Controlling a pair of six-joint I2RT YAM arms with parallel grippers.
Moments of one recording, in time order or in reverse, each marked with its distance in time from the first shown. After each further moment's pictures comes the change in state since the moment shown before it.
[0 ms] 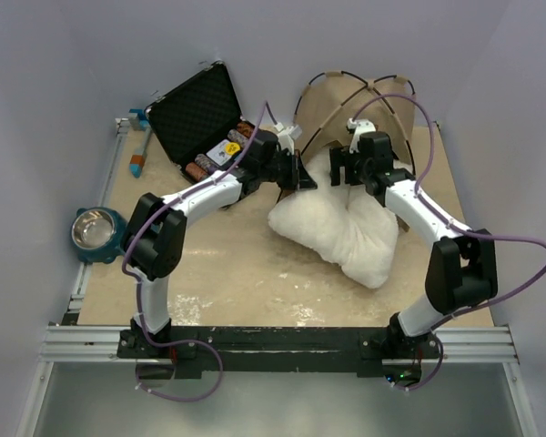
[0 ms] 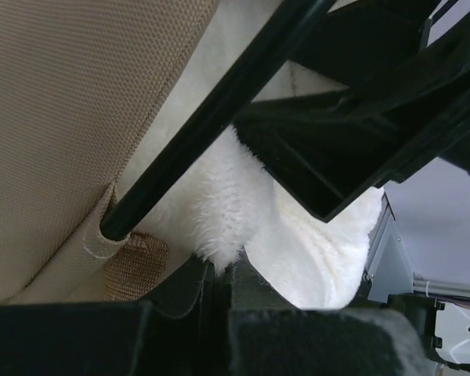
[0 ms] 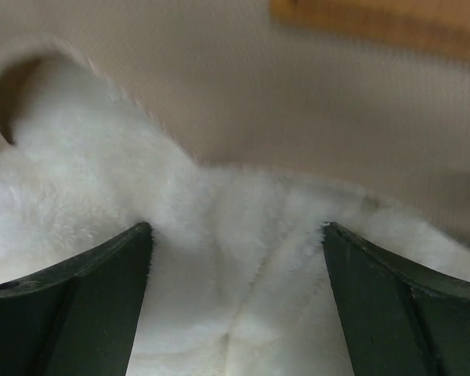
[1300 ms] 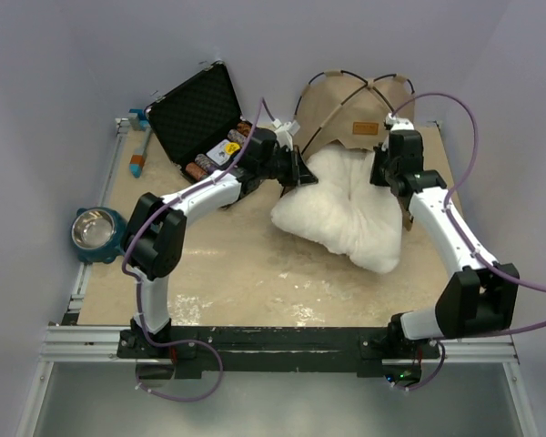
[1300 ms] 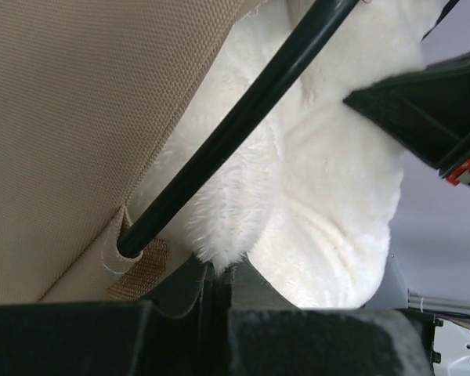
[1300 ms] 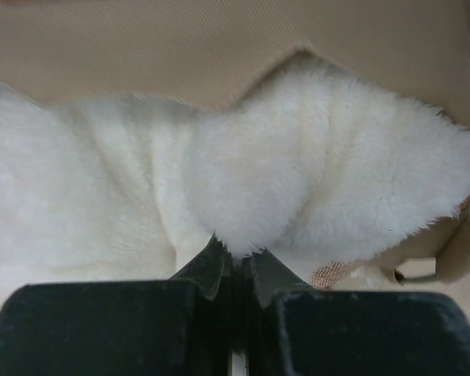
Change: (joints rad) left arm -0.001 0.002 -0.001 0.051 -0.018 -0.035; right arm -0.115 -0.185 -0.040 -0.198 0.056 0.110
